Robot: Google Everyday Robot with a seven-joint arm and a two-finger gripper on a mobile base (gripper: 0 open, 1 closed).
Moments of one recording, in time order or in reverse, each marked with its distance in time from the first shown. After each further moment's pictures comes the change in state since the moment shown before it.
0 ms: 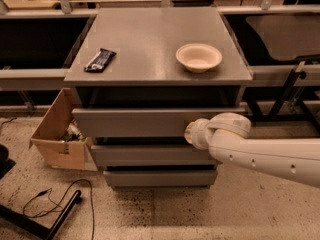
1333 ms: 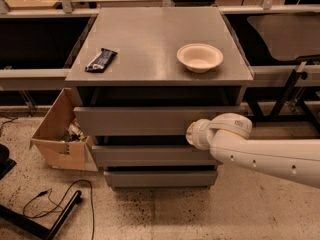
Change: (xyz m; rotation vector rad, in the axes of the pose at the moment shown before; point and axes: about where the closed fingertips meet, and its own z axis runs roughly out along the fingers) arm 0.000 0.000 0.000 0.000 0.000 0.000
